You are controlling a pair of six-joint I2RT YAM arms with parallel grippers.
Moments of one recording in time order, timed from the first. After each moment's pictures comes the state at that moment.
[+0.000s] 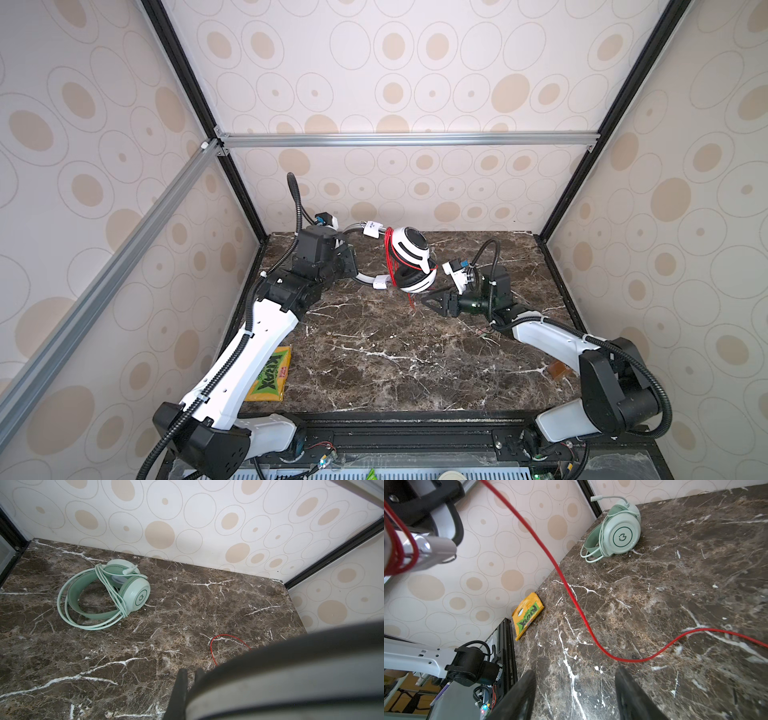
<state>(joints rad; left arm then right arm) -0.42 1.28 1.43 -0.67 -0.10 -0.46 0.36 1.47 0.81 0.23 -0.81 0.31</state>
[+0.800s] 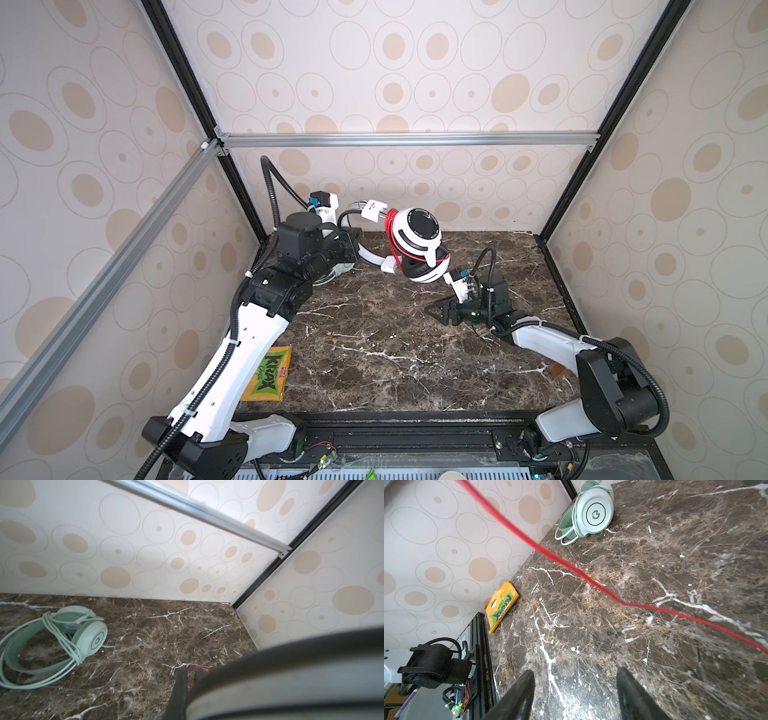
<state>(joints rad) -0.42 1.24 1.54 -0.51 0.08 -0.44 0.36 1.45 0.74 0.19 -0.70 0.24</state>
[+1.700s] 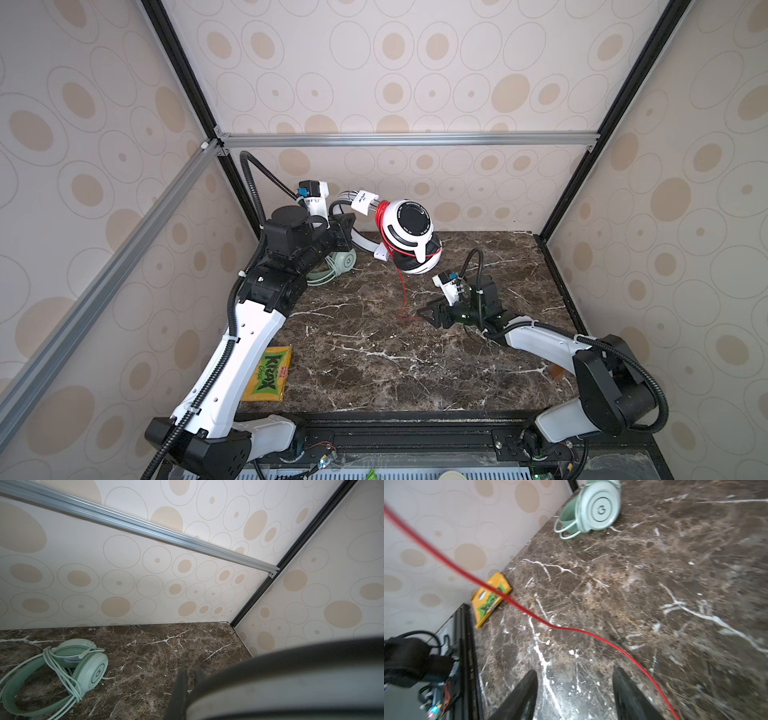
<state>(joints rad) -0.34 1.24 1.50 -0.38 0.14 -0.40 0.45 1.49 0.78 0.13 -0.51 0.22</state>
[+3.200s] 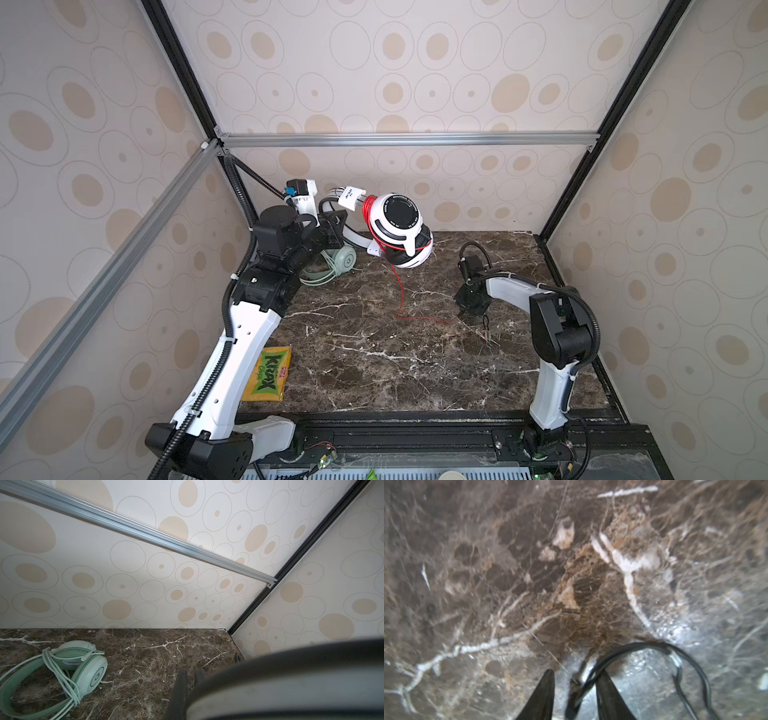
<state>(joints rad) -0.26 1.23 1.48 -0.34 0.21 -0.45 0.29 1.97 1.32 -0.65 0.10 0.93</state>
